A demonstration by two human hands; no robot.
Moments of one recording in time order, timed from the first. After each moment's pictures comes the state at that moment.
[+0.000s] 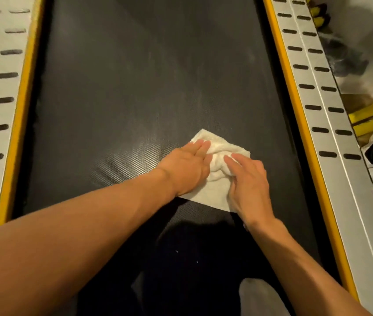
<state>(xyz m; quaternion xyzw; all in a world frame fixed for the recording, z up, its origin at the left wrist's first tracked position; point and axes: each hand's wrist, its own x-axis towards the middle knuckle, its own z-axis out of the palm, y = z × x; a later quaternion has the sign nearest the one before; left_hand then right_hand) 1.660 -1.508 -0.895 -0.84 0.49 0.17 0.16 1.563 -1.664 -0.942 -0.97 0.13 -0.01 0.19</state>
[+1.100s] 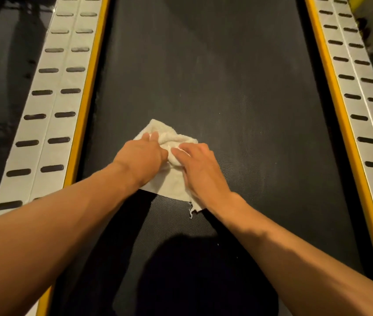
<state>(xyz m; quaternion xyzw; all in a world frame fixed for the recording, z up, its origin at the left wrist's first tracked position) 1.678 -1.354 -0.886 -0.92 0.27 0.24 0.16 1.625 -1.506 -0.941 -0.97 -0.13 0.00 0.21</state>
